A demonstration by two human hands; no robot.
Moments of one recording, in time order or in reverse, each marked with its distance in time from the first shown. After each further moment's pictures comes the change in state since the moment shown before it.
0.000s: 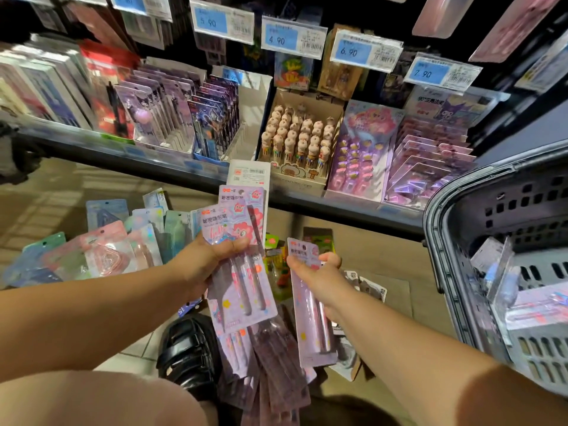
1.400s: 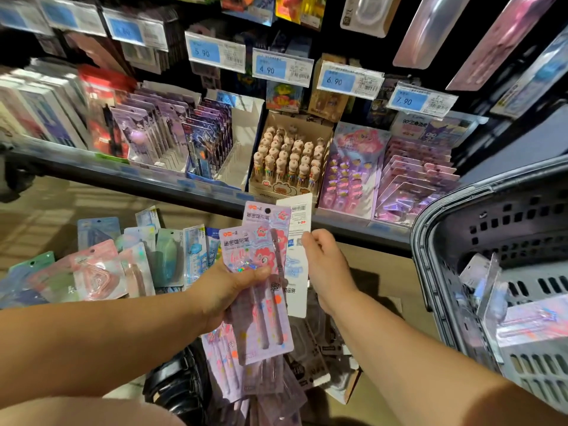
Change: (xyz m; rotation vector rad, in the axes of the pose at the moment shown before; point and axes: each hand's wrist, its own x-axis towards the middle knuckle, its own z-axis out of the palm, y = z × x) left_hand -0.015 -0.003 0.046 0.132 0.009 -0.106; right_hand -0.005 -0.047 -0.012 0.098 0.107 -0.422
